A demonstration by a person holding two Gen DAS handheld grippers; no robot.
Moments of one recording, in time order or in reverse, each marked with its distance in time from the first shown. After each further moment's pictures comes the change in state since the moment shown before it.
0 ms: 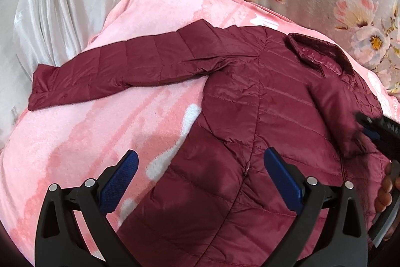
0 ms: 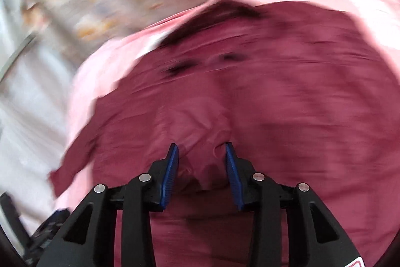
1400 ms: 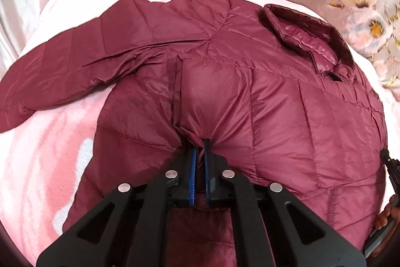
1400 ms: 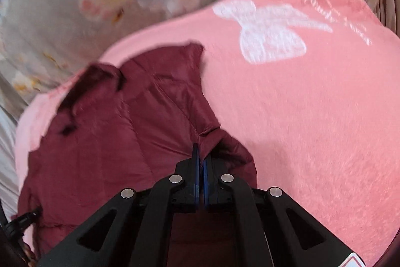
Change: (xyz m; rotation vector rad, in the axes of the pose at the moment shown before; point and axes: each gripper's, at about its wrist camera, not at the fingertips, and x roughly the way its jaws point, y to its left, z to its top) left arm 0.098 -0.078 0.037 0.058 0.129 -0.114; right arm -0.078 -0.208 -0.003 0.258 -0.197 -0.470
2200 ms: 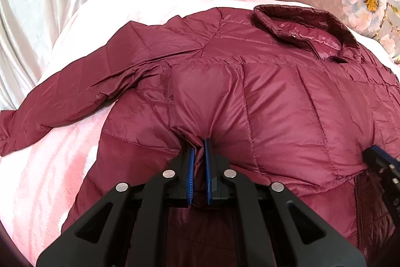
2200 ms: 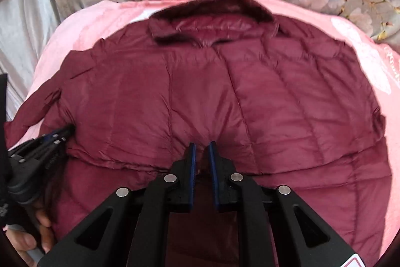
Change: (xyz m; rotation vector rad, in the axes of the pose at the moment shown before) left arm -0.002 -0.025 -0.021 0.121 -0.139 0.144; right arm -0.010 0.174 -0.089 -0.429 0.091 0.117
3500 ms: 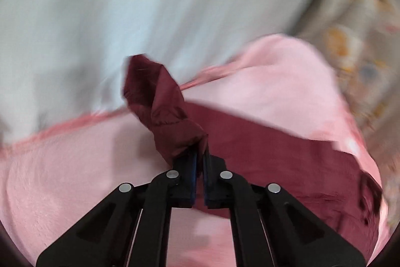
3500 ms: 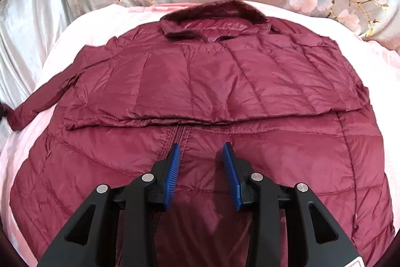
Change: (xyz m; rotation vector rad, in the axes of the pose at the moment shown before) left arm -0.058 0.323 0.033 -0.633 -0.148 0.115; right arm -0.051 0.020 -0.048 -0.006 -0.109 -0.026
